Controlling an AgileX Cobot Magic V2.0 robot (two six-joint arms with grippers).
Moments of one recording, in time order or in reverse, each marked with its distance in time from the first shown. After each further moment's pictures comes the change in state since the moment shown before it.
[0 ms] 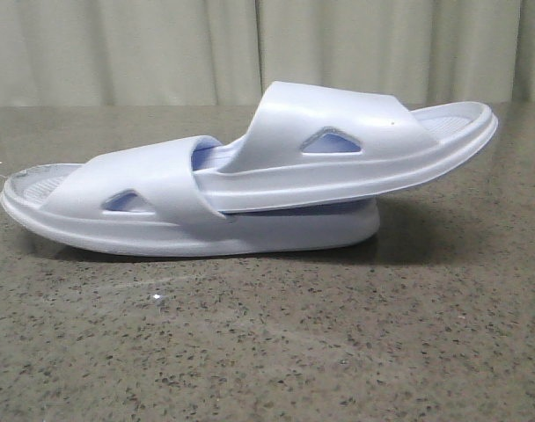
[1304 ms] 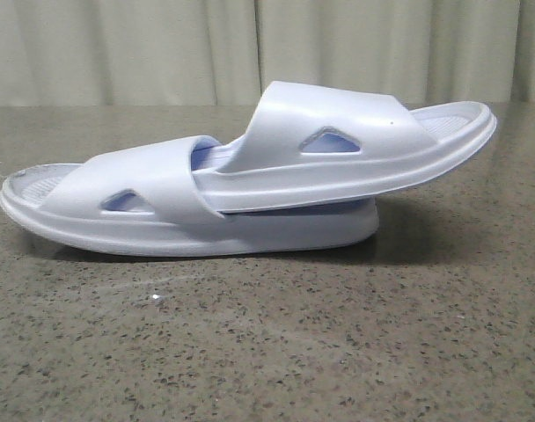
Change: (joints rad) left arm -0.043 0.000 0.002 0.213 -0.037 -0.160; right arm 0.000 0.000 0.000 0.000 0.000 0.000
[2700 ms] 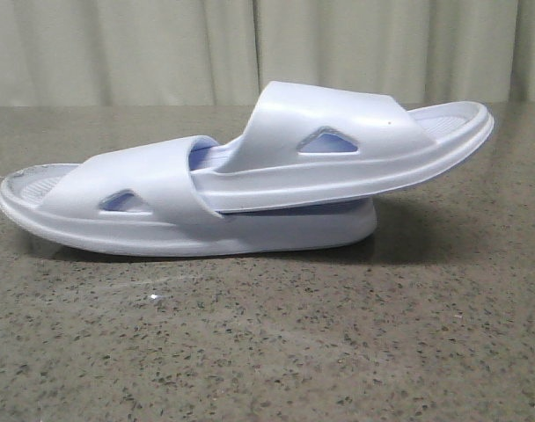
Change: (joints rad) left arm 0.000 0.000 0.000 0.000 0.000 0.000; right arm -0.005 -0.091 0.171 -1.039 0.013 1.122
